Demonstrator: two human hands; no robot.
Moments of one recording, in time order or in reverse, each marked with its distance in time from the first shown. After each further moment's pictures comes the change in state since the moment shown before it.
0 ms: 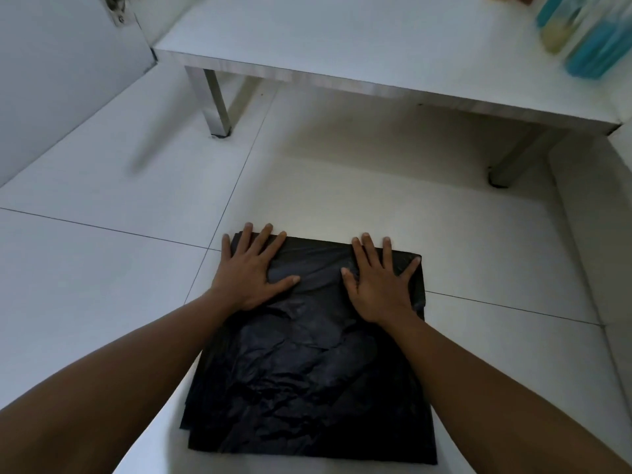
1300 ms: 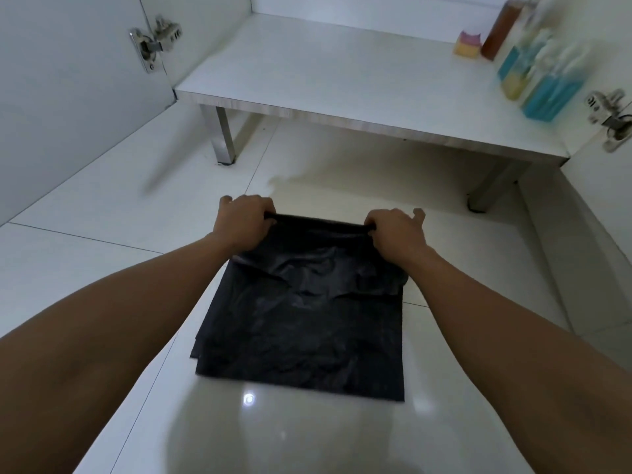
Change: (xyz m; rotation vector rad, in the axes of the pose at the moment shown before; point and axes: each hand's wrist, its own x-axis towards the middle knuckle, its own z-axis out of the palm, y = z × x) left_hand 0.061 -0.003 -0.107 -0.043 0.245 -0.065; right_hand 0.056 0.010 -0.123 -0.047 0.189 -0.064
